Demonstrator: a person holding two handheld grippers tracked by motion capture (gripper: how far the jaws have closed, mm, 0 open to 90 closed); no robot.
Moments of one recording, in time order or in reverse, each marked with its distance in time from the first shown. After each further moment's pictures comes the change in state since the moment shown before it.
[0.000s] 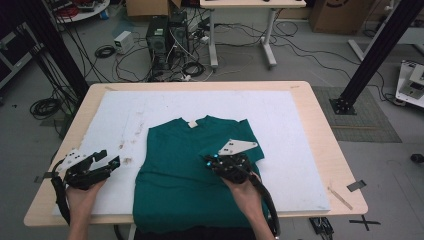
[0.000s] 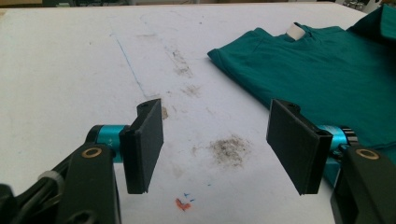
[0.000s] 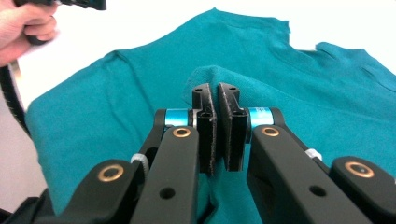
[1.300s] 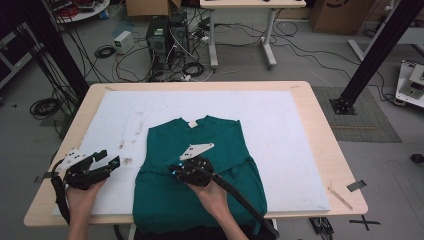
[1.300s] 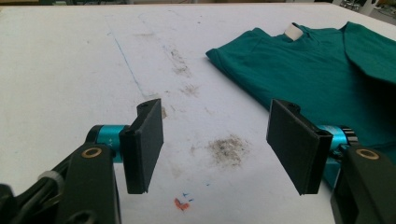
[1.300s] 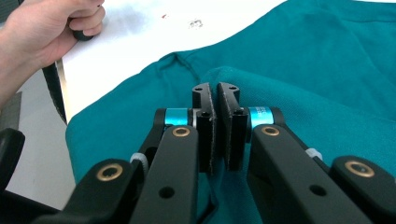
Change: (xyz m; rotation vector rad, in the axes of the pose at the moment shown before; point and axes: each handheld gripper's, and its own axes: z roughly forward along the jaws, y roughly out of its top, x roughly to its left) left arm 0.001 0.000 0.000 0.002 -0.009 -0.003; right arm 0.041 0.012 0.080 0.068 0.173 -0.006
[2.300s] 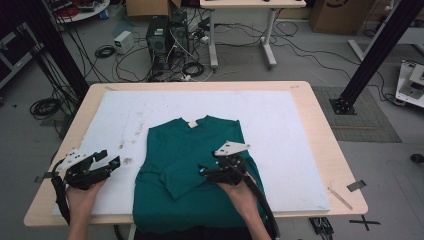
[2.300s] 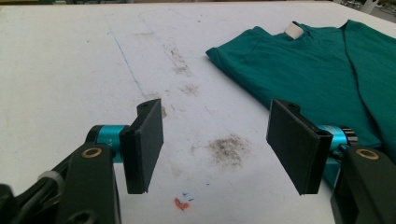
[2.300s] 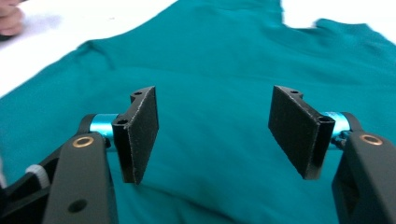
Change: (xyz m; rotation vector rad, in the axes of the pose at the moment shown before) left arm 0.000 0.000 0.000 0.002 0.002 0.004; right arm -0.042 -0.037 -0.071 -0.060 -0.238 0.070
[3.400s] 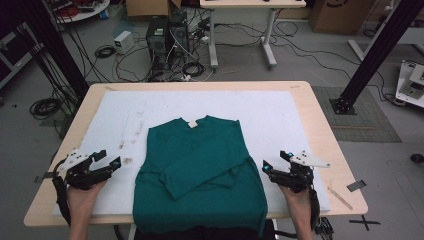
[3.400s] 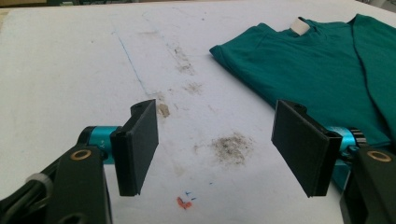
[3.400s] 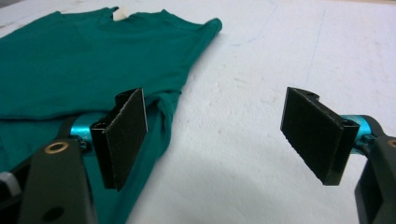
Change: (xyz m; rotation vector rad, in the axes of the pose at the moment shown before) left arm -0.003 0.000 0.001 0.013 0.023 0.019; right arm -0.098 -0.095 -0.099 -0.171 -0.275 0.168
